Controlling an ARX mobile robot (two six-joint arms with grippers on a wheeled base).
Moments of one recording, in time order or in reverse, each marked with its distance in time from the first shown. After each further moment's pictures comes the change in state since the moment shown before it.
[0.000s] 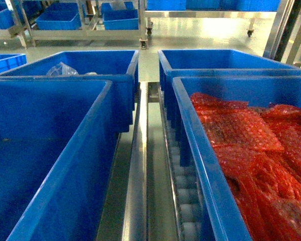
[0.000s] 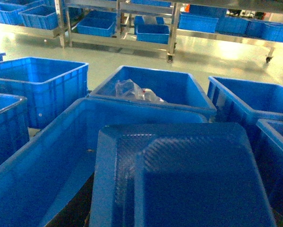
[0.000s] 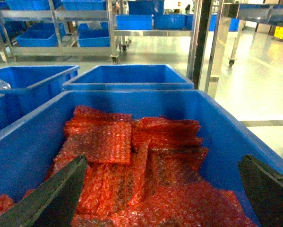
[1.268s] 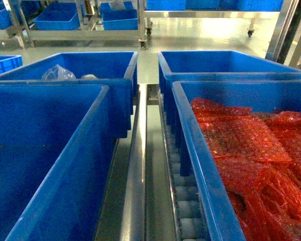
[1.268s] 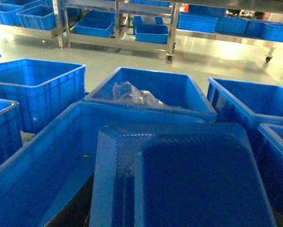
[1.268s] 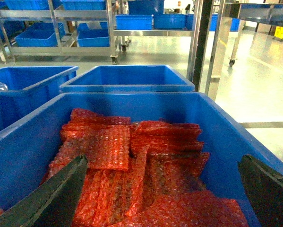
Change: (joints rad) left arm 0.000 0.000 0.000 0.001 0.000 0.000; right arm 0.000 0.000 0.000 -0.003 0.001 0.000
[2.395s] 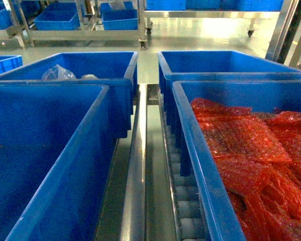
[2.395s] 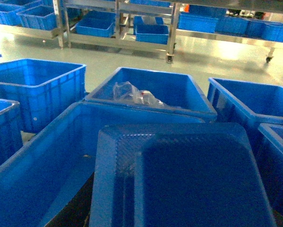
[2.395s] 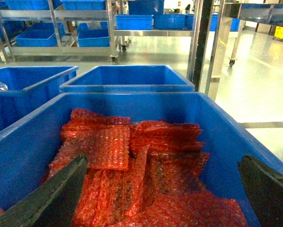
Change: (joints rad) left arm 0.000 0.000 0.000 0.000 -0.001 0.000; right arm 0.000 0.000 0.000 0.000 0.000 0.000
